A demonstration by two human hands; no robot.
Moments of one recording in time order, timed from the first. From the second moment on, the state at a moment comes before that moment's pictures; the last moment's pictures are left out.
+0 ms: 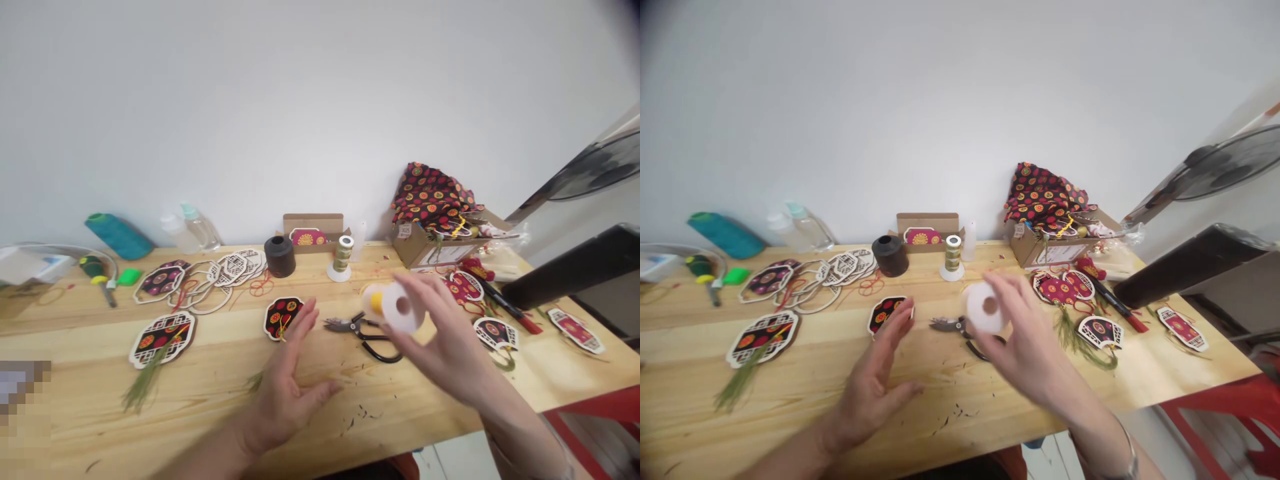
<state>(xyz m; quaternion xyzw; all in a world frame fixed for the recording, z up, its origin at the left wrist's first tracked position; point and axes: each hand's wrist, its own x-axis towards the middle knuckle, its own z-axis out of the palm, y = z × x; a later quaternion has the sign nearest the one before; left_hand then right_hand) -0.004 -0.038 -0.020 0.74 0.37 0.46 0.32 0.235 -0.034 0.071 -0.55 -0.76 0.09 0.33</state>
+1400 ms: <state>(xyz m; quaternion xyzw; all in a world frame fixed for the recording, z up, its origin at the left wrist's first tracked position) 0.001 -0.044 0.006 0.64 0.34 0.11 0.68 0.162 0.135 0.067 -0.57 -0.81 0.03 0.15</state>
